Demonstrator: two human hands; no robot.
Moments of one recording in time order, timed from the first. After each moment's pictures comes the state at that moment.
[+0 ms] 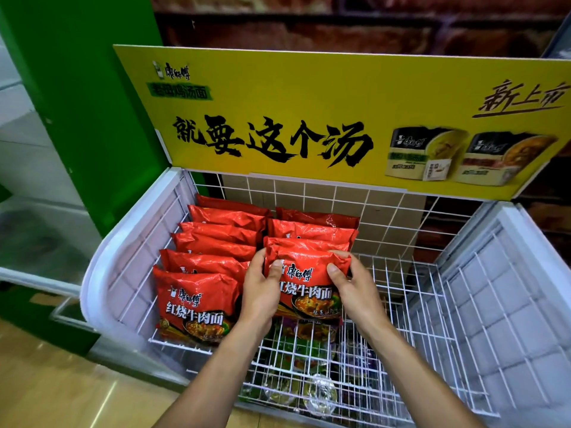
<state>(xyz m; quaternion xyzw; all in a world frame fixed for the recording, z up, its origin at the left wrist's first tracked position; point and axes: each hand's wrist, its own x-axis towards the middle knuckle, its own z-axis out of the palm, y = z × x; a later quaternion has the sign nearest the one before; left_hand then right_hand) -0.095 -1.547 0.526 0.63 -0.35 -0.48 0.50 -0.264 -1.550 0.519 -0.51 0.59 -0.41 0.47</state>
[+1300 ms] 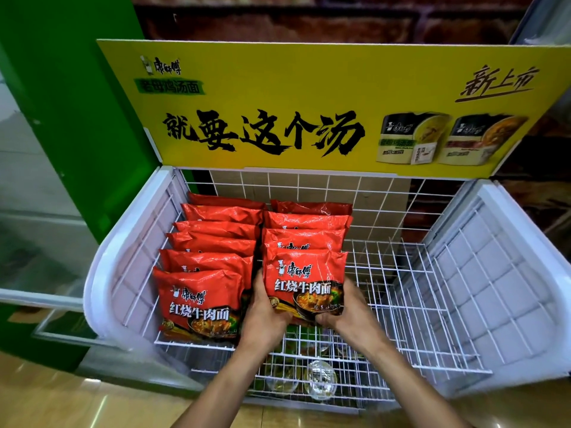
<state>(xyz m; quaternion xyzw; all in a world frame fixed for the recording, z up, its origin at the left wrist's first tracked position) -0.068 -1.500 0.493 0.66 -0.54 -0.45 0.26 -0.255 -1.492 0.494 -0.55 0.66 -0.26 0.44</state>
